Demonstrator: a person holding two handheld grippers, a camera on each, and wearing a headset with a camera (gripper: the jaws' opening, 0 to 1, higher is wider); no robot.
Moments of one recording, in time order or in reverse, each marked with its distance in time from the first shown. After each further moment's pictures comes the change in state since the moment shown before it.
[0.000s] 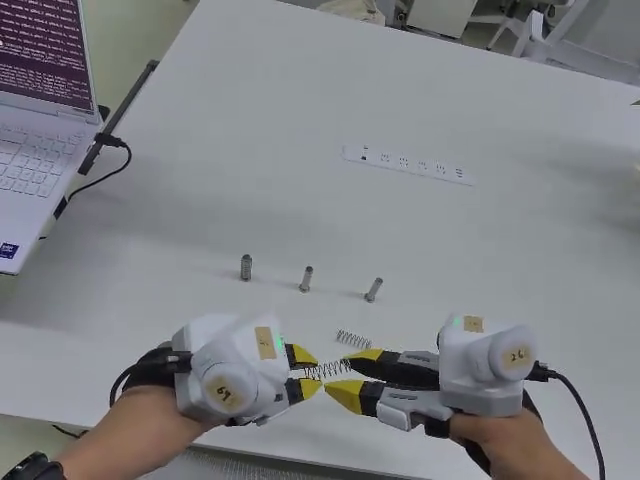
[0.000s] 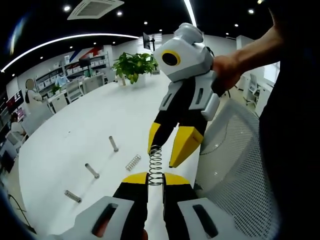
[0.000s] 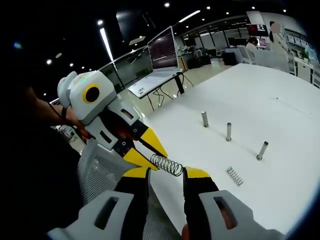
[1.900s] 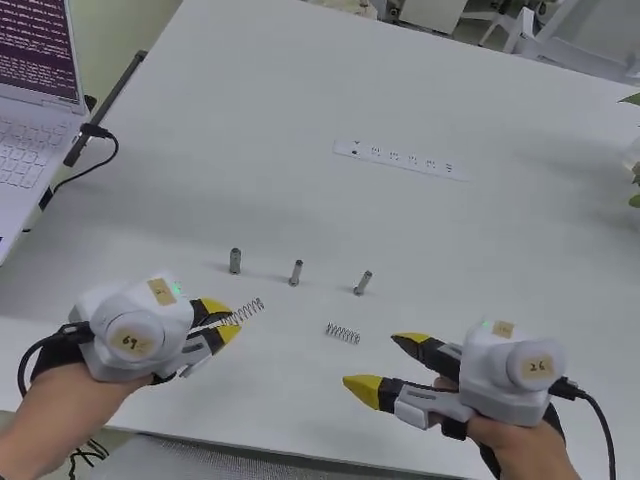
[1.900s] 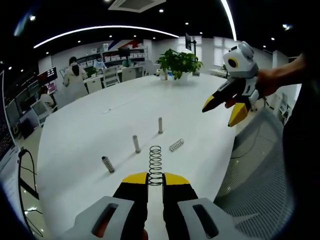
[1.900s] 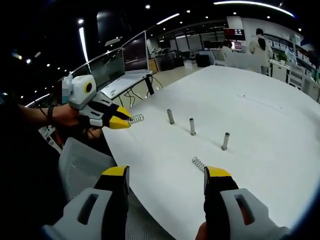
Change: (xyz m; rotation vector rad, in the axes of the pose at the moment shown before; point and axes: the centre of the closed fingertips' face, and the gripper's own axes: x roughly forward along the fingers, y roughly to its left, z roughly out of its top) left arm -0.046 0.074 -0.045 -0.204 0.005 0.259; right arm -0.037 -0.043 -0.010 0.027 -0.016 -0.257
